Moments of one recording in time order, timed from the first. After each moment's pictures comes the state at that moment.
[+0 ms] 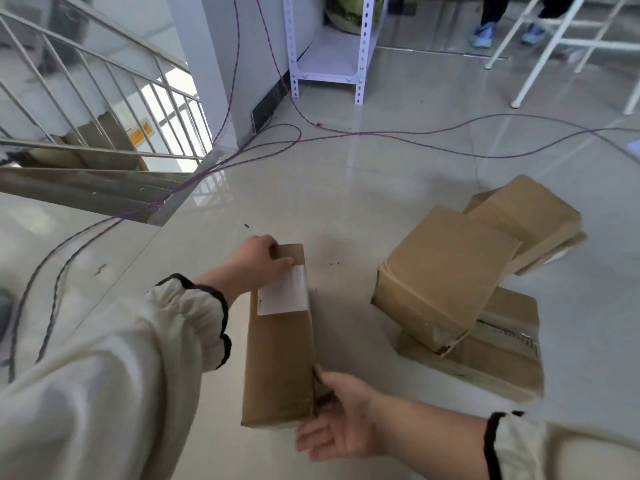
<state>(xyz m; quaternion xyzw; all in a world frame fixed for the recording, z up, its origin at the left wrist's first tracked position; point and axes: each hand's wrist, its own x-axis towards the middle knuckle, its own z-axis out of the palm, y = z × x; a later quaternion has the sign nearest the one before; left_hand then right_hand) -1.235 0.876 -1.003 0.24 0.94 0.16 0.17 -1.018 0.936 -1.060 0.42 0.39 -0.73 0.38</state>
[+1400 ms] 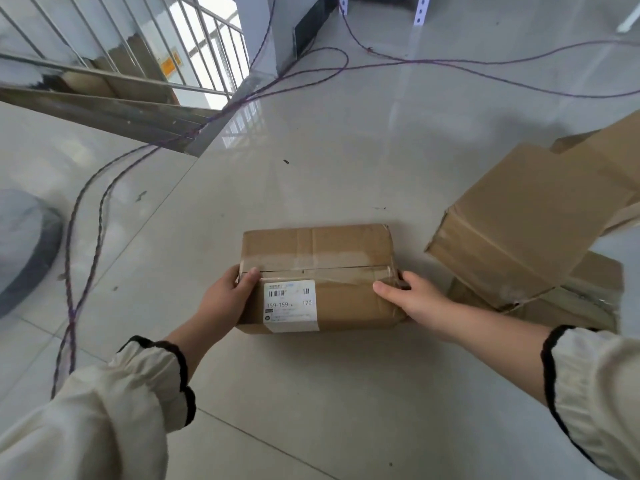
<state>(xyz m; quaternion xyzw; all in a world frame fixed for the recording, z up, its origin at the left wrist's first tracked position) -1.171 0.734 -1.094 -0.01 0.89 0.39 0.23 -1.051 0.989 -1.089 0.36 0.74 -0.55 0.16</state>
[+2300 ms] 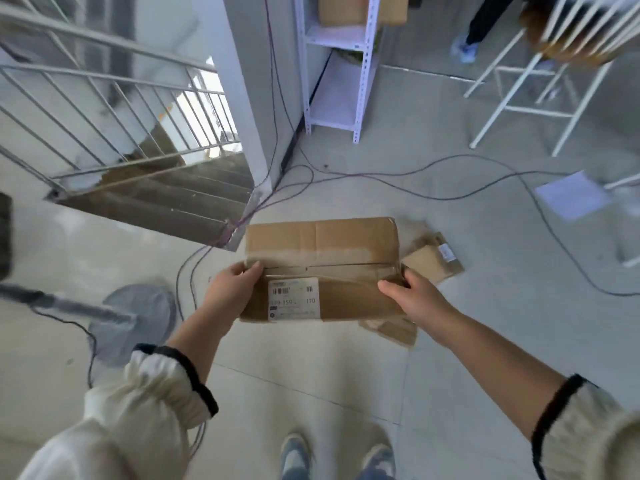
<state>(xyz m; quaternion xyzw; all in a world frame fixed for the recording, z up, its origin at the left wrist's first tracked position) -1.137 0.783 -0.465 -0.09 0.85 0.44 0.29 -0.985 1.005 -0.454 0.39 0.72 -0.57 0.09</state>
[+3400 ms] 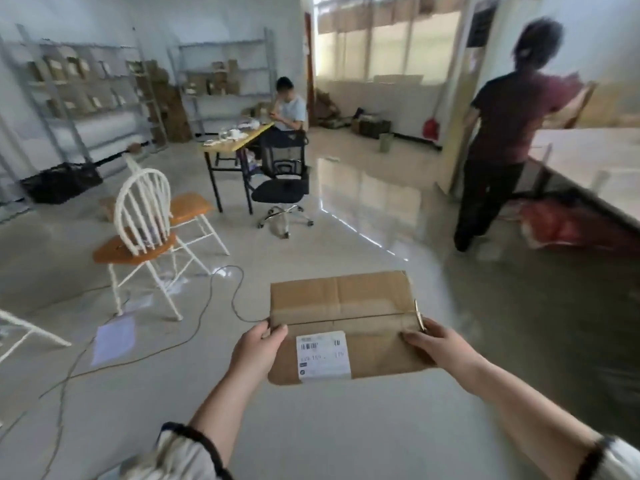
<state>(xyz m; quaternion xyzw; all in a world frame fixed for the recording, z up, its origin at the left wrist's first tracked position) -0.649 0.926 -0.171 0.67 0.51 0.18 0.51 -0.427 0.736 -0.166 0.75 0.26 -0.36 -0.49</state>
